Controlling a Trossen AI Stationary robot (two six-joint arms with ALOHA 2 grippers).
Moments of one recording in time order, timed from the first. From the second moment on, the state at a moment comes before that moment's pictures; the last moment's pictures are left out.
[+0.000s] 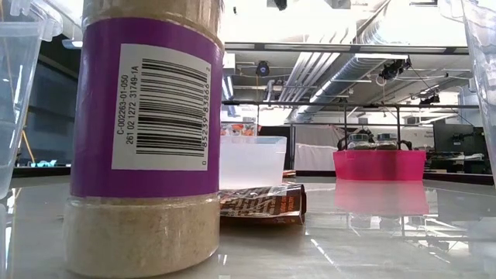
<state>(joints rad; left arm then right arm) 0.59 1.16 1.04 0.38 0.54 -0.52 -0.34 1.69 1.97 -0.61 -0.31 0.15</state>
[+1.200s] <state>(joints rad) 0.26 1.43 1.33 -0.50 0.31 0.14 -0.19 1.74 1.75 -0.98 -0.22 -0.03</state>
